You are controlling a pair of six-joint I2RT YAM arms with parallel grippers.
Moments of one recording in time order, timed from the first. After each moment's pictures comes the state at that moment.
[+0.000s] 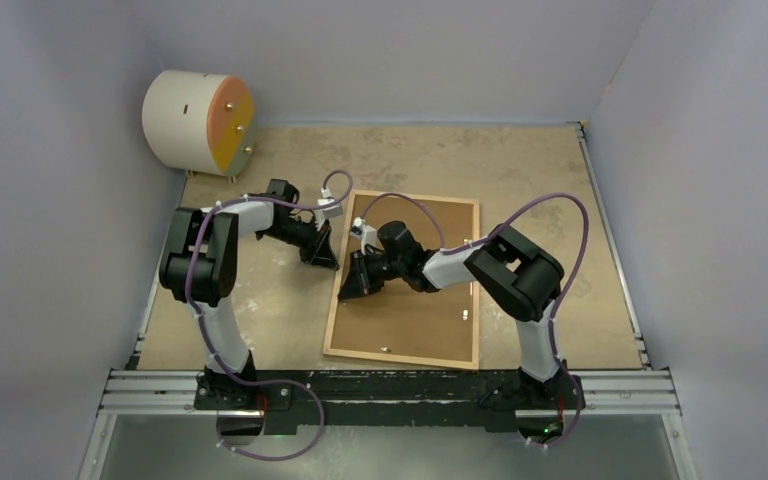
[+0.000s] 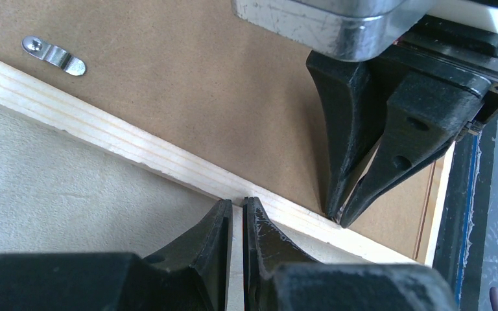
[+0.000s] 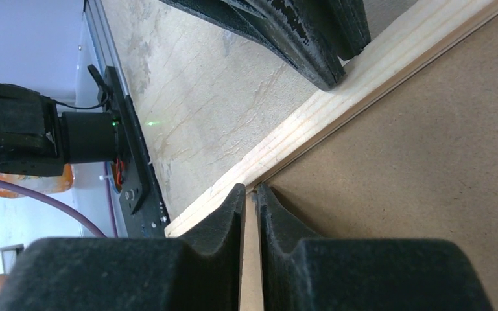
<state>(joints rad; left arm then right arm) -0.16 1.91 1.10 -0.61 0.96 0.76 0.83 2.01 0.96 0.46 -0.65 0.65</state>
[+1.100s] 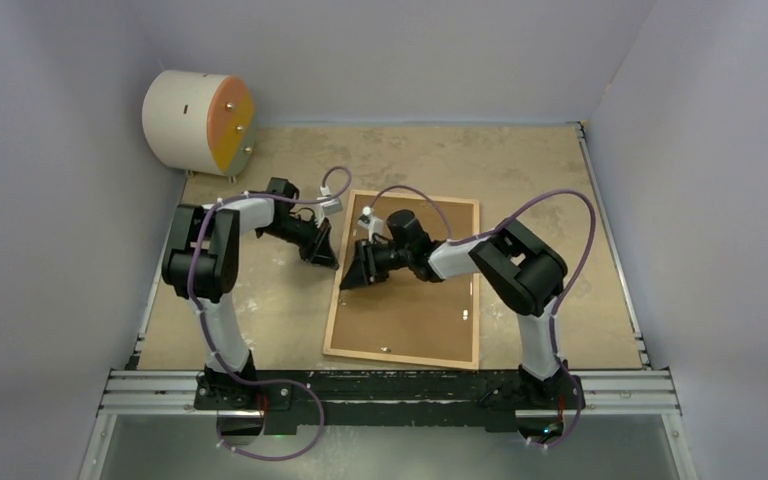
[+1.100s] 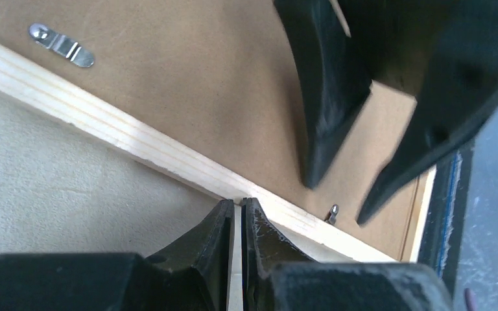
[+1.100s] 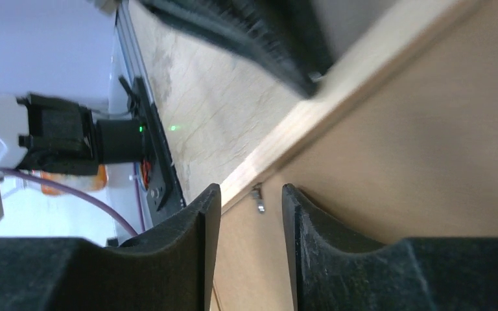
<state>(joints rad) -0.16 1.93 1.13 -0.64 0.96 0.74 0.78 2.02 0.98 0.46 -0.75 0.70</state>
